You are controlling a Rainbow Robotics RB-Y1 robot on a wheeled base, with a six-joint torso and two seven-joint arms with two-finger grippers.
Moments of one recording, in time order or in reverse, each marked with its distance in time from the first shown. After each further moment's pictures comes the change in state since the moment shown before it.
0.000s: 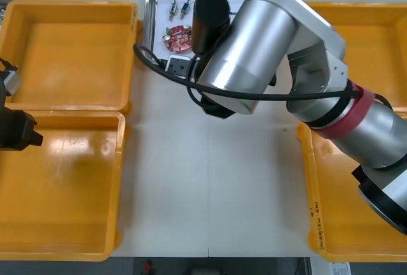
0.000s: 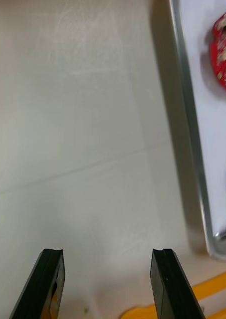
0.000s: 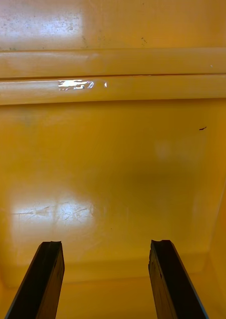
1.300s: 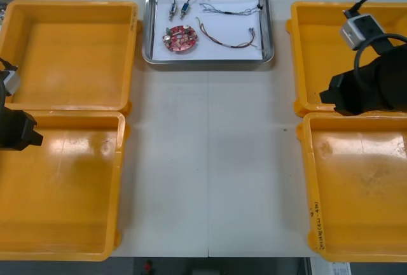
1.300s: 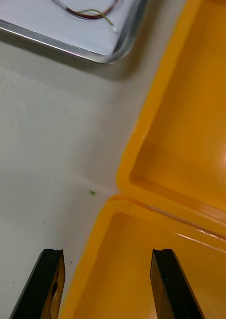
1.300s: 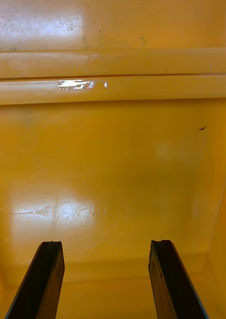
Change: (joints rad) right arm 0.498 -0.196 -0.779 -0.423 -0.275 0.113 -0.409; left arm 0.000 0.000 0.000 -0.001 0.000 0.000 0.000
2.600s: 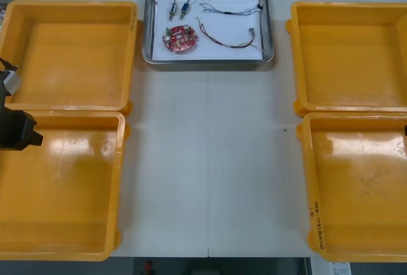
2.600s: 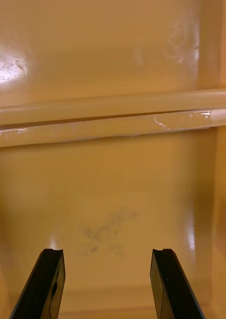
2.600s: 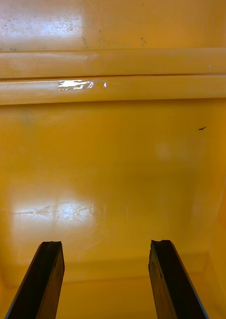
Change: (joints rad) right arm 0.248 -0.089 -0.338 0.193 -0.015 0.000 0.000; left arm 0.000 0.000 0.000 0.000 0.000 0.000 0.000
